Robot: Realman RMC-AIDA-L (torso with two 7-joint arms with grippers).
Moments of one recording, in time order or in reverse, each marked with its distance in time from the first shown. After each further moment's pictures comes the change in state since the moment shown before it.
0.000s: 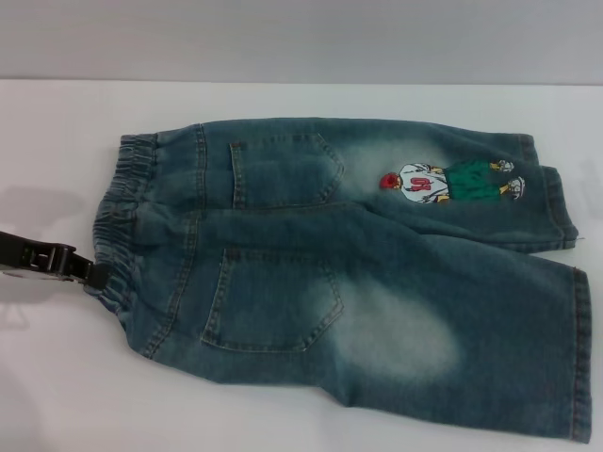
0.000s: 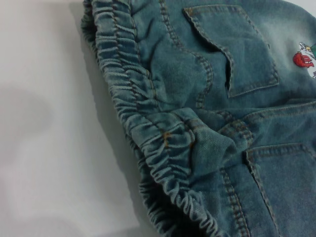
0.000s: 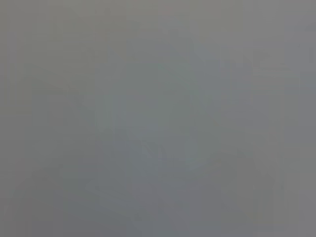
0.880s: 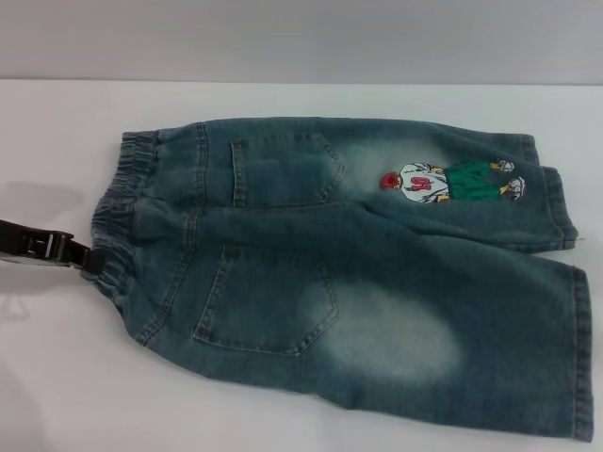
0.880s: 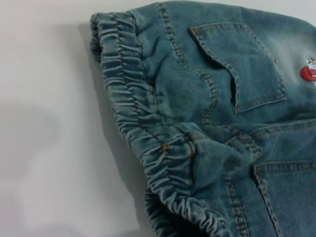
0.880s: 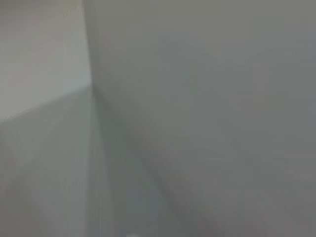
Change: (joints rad) left arm 0.003 -0.010 -0.001 0.037 0.000 -0.029 0.001; right arm -0.014 -0.117 0.124 -0.736 -0.714 -0.779 1.223
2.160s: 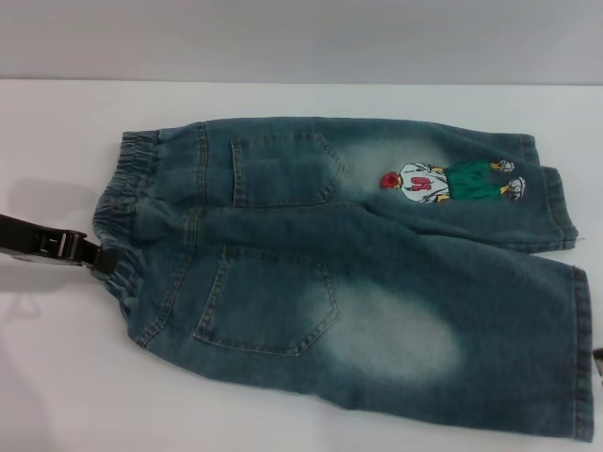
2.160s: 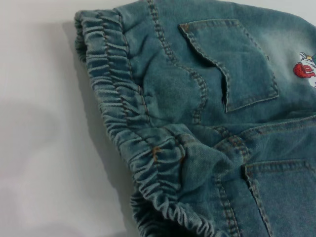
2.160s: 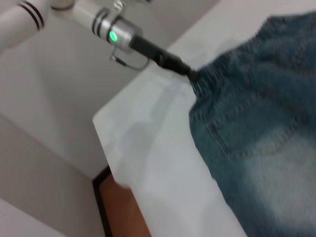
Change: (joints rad) left arm -0.016 -0.013 0.011 0.000 0.005 0.001 -0.007; right arm 0.050 -0.041 -0.001 -0.109 -0.833 -0.080 -0.153
